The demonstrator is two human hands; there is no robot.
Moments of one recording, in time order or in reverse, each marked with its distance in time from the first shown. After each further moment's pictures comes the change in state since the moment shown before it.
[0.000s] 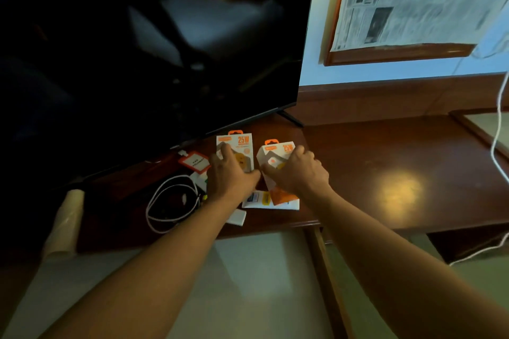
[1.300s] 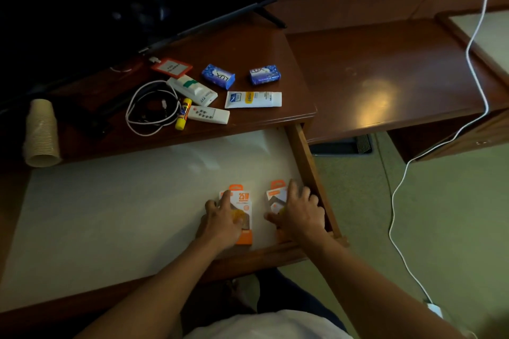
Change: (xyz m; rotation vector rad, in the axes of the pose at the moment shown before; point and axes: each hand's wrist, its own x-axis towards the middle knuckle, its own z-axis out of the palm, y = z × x) left_hand -0.240 -0.172 0.080 0.192 -0.668 -0.124; right_hand -0.239 0.130 0.163 -0.276 -0.320 0.153
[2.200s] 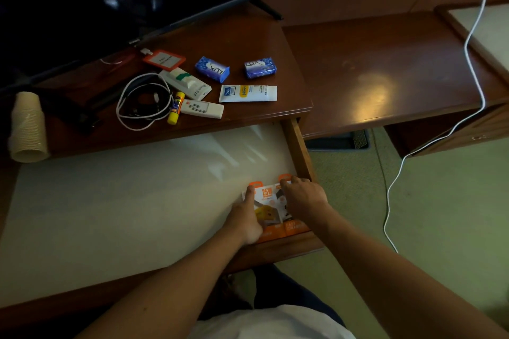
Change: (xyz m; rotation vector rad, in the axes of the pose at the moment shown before) left_hand 0.002 0.046 0.029 -0.161 -0.138 0.151; right_hand 0.027 0.016 -0.034 -0.263 -0.094 -0.296
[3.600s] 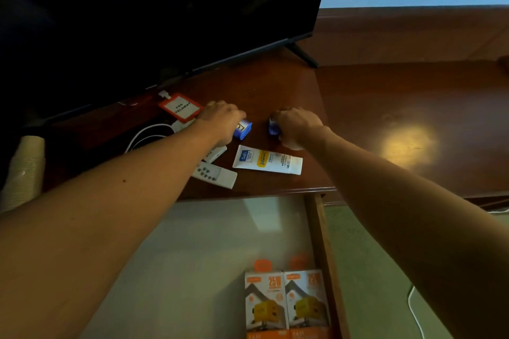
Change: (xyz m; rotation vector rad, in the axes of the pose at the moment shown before) left_hand 0.196 0.120 -0.293 0.965 0.314 0.230; right_hand 0.243 0.013 -0.234 -0.055 0.230 -0.277
